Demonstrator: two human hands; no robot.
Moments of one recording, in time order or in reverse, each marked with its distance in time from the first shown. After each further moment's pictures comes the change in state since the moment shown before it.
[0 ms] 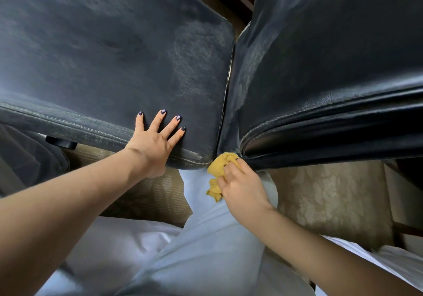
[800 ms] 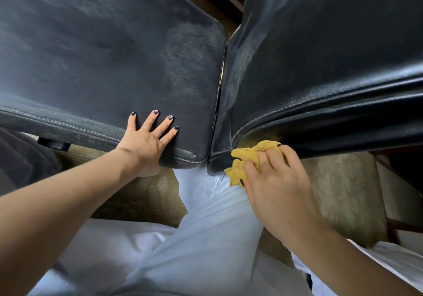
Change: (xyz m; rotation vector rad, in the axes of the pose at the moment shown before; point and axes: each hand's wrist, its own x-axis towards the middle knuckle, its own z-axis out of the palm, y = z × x) left_hand -0.002 -0.001 0.000 -0.022 0.005 -0.007; right_hand -0.065 0.038 -0.062 0.011 0.192 0.312
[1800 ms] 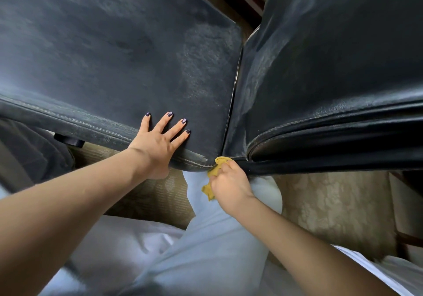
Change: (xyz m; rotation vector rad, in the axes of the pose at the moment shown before) left_hand 0.000 -0.007 0.003 -0.005 -0.005 0.031; right_hand 0.074 -0.073 0.063 0.028 -0.425 -0.434
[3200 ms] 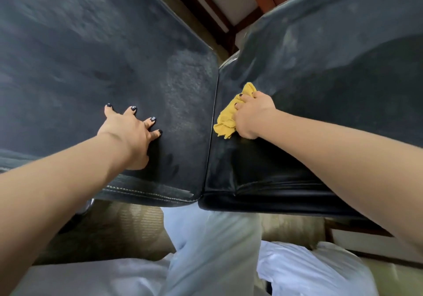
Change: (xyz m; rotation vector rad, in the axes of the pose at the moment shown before) left_hand 0.039 -0.089 -0.052 0.018 -0.034 0.029; right_hand 0.058 0.164 -0.141 -0.356 -0.380 0.385
